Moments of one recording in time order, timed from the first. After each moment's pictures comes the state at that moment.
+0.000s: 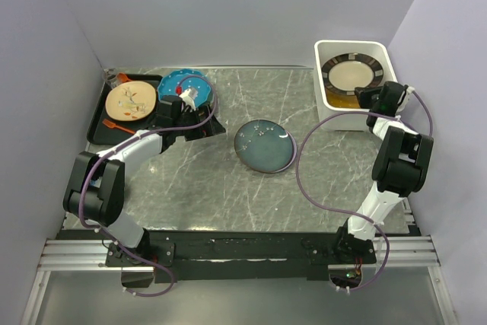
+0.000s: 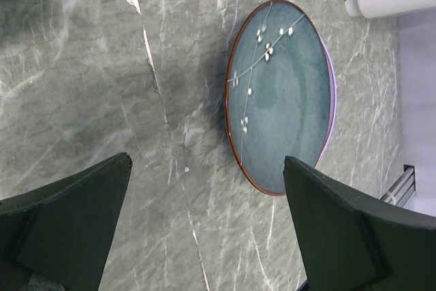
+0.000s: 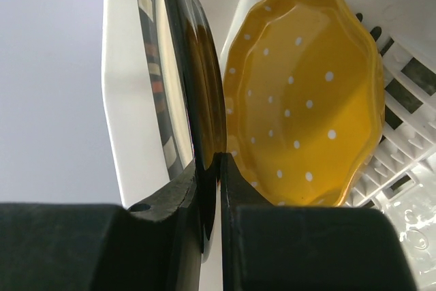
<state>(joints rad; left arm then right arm) -0.31 1.59 0.96 0.02 0.42 -0.54 -0.34 1.86 1.16 0.35 -0.18 1.13</state>
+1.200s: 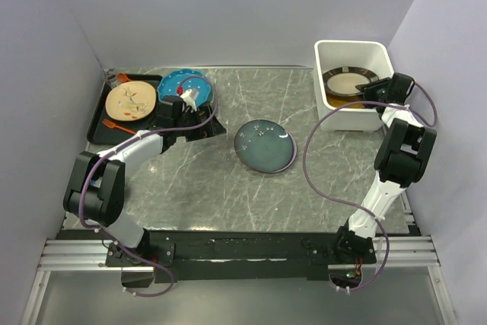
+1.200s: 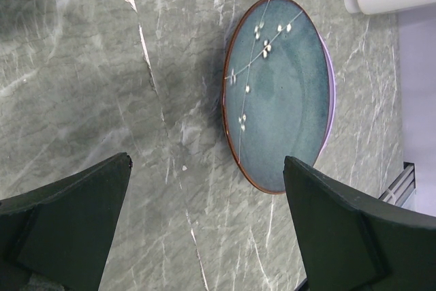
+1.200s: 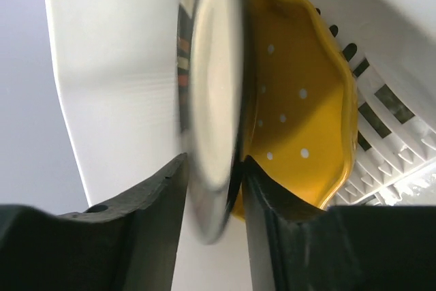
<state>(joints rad) -0.31 1.58 0.96 0.02 0.42 -0.54 -0.39 2.00 1.42 0.05 -0.32 1.02</state>
